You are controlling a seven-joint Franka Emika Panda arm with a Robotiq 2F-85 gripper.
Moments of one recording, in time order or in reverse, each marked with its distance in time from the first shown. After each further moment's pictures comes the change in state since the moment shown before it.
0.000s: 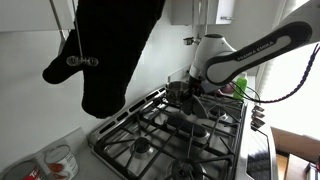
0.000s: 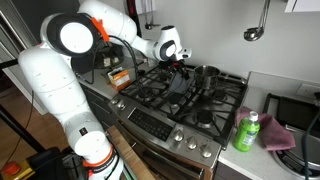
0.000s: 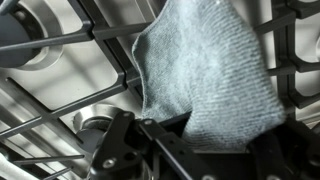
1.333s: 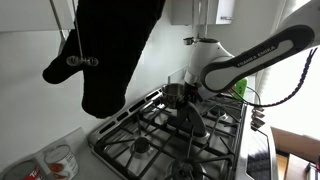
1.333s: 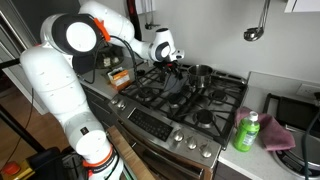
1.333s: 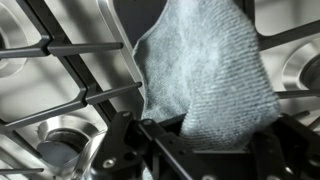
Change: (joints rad) arm 0.037 0.015 0.049 -0.011 0.008 0.001 -0.003
